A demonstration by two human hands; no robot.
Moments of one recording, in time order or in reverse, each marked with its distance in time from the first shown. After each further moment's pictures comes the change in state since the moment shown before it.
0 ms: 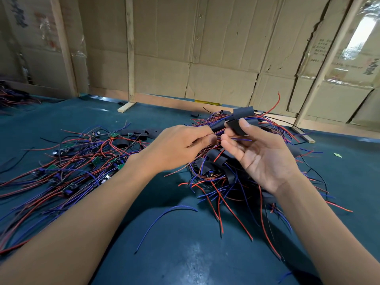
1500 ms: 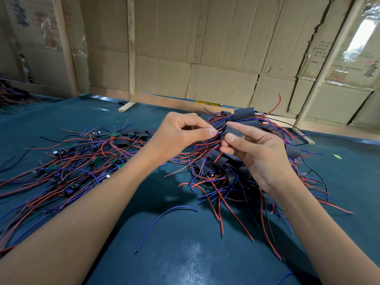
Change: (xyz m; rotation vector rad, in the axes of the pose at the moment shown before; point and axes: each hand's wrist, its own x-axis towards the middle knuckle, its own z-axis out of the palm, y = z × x) left_hand 0.006 0.001 -0.006 -0.810 0.186 -0.186; right_hand 0.002 0.012 -0.001 -0.266 0.017 -0.220
